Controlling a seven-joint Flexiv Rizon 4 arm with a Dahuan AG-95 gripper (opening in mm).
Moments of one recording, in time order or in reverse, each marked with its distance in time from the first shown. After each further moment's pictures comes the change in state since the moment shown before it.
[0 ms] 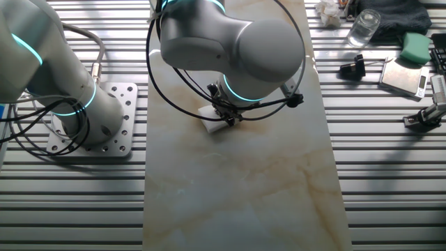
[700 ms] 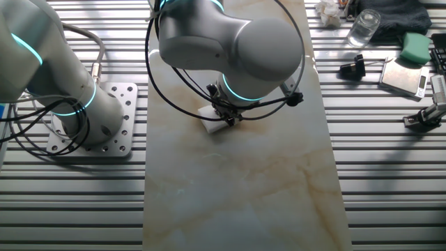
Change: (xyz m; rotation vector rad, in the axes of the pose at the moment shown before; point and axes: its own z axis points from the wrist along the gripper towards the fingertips) arm 0.001 0.001 -0.002 0.005 0.000 -0.014
